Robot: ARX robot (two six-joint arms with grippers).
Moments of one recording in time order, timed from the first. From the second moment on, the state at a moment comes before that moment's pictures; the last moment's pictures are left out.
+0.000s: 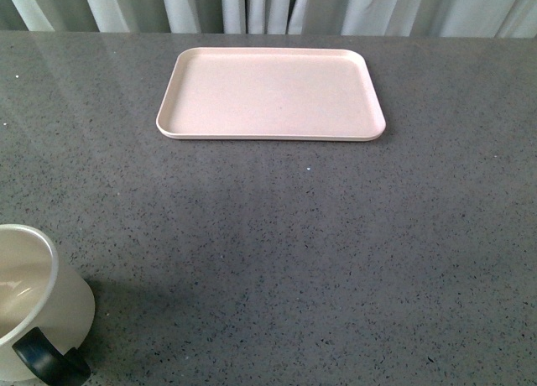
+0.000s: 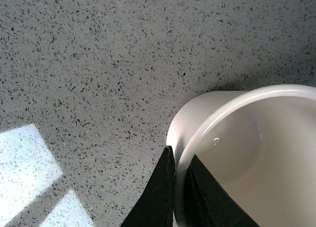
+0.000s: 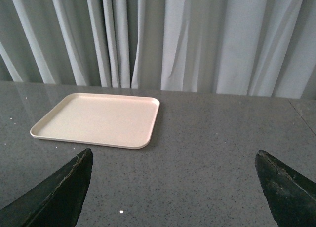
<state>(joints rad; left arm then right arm) 0.03 1.50 0.62 -0.27 0.26 0.51 0.00 0.00 0.02 0.00 0.00 -0.01</state>
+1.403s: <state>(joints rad) -0.37 1.98 1.50 -0.38 0.22 0.22 0.00 0.00 0.02 0.00 0.00 -0.01</state>
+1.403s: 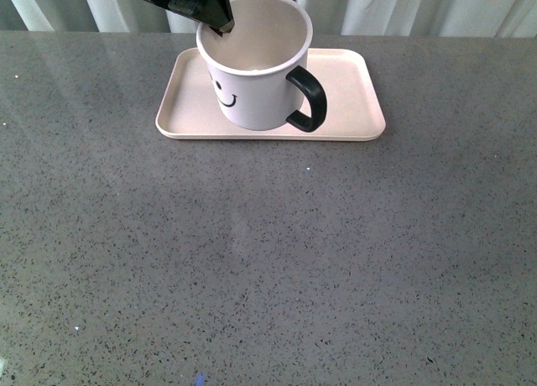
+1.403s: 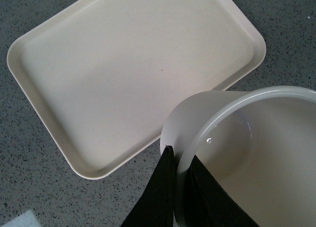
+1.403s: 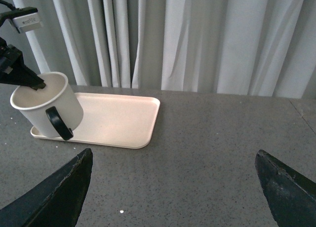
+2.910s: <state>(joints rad) -0.35 2.83 2.86 -1.08 0.21 0.27 0.00 0.00 0.02 0.00 0.00 -0.01</state>
